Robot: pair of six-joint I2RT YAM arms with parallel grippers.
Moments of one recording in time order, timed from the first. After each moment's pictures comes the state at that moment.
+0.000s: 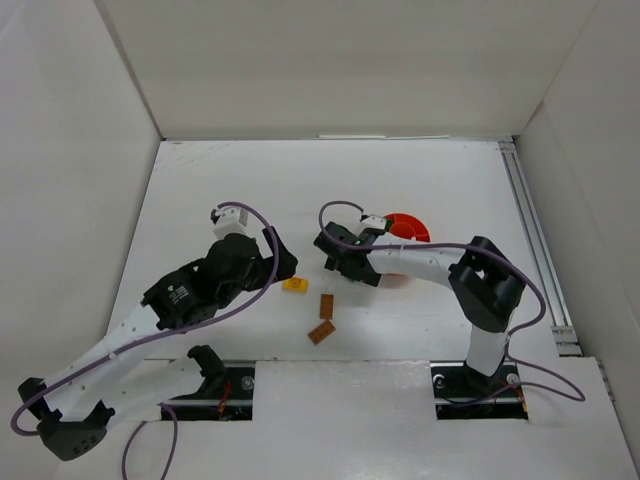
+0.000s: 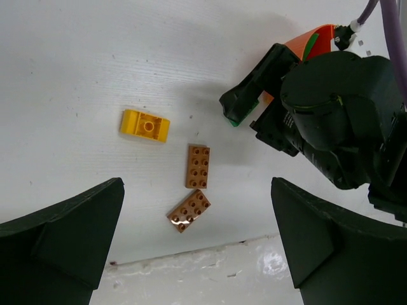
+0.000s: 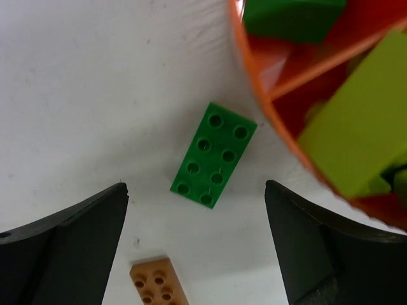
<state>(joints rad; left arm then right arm) -0.85 0.79 0.96 -0.84 -0.37 -0.92 0.92 1.85 1.26 -0.70 0.53 1.23</state>
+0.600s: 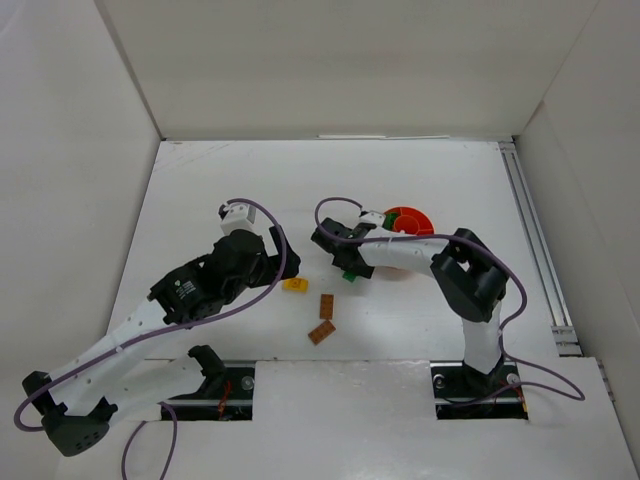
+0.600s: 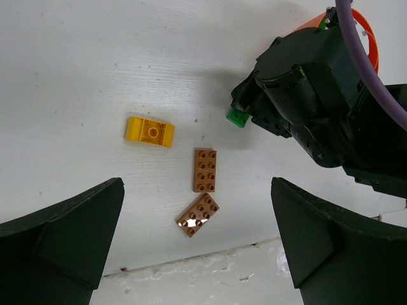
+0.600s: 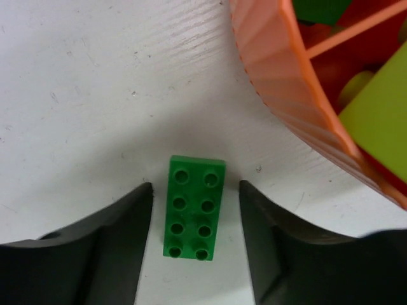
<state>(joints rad) -0.85 0.83 0.97 -0.80 -0.37 -0.84 0.88 1.96 1.33 -0.71 0.60 1.23</state>
